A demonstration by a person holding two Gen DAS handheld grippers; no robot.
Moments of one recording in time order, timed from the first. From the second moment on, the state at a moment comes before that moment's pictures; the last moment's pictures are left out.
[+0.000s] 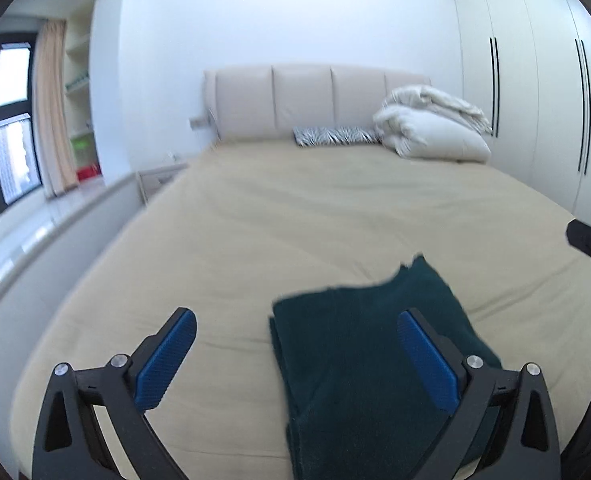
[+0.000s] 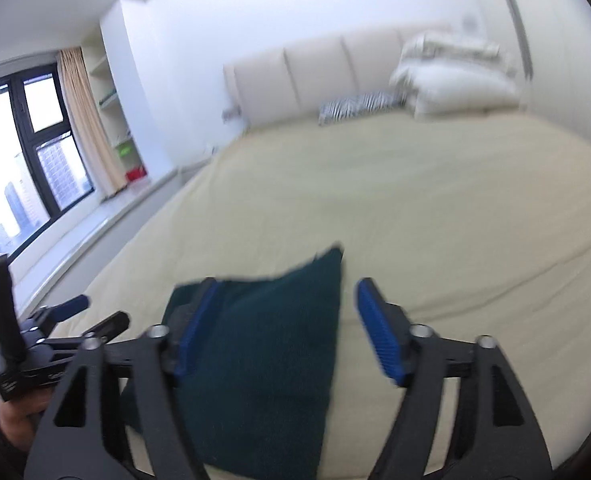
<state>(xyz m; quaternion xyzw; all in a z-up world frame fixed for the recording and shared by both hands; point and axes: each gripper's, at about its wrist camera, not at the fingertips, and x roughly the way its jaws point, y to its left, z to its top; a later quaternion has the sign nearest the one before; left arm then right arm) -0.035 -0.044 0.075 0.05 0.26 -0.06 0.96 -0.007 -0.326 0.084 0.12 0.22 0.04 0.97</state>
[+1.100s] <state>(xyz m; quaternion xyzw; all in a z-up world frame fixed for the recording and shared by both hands) -0.058 -0.019 0.048 0.03 0.42 0.01 0.91 -0.034 -0.299 0.091 0.05 0.32 -0.02 0.94</state>
